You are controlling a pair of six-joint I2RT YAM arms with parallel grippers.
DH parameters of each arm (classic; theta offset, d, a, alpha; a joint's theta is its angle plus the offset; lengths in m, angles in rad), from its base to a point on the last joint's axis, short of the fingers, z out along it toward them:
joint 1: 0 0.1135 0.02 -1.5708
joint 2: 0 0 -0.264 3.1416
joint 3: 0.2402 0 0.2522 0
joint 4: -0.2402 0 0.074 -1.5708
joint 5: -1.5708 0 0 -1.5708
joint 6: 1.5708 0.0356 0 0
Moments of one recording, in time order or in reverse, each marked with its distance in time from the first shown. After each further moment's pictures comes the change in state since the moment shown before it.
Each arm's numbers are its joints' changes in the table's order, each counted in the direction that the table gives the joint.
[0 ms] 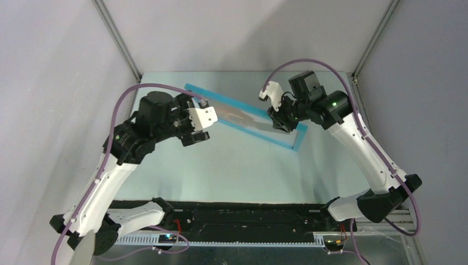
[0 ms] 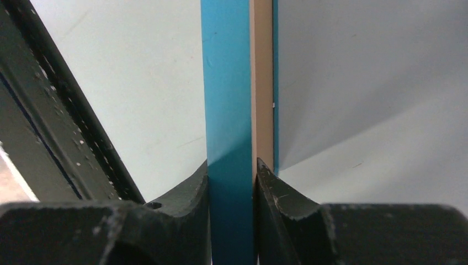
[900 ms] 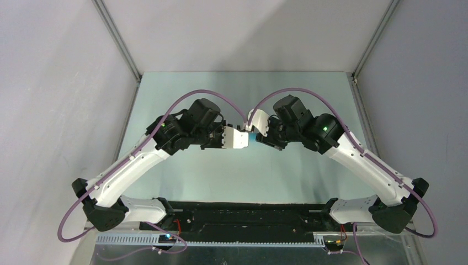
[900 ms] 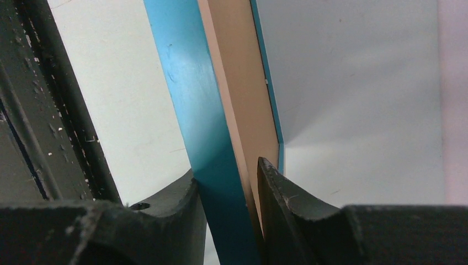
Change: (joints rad) left arm -0.231 0.194 0.000 -0.106 0.019 0.070; right arm 0.235 -0.106 -0.192 0.142 -0.152 -0.060
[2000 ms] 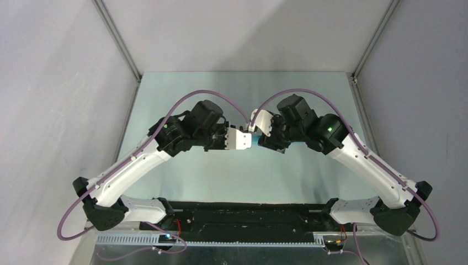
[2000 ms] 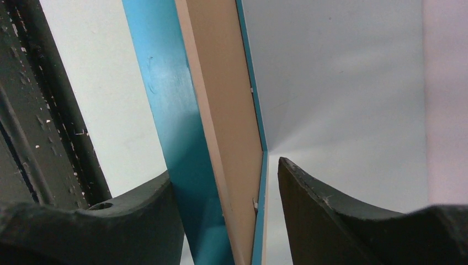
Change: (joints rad) left arm -0.029 0.001 -0.011 0.033 -0.016 -0.037; right arm -0.020 -0.024 0.006 -0.019 -0.003 -0.044
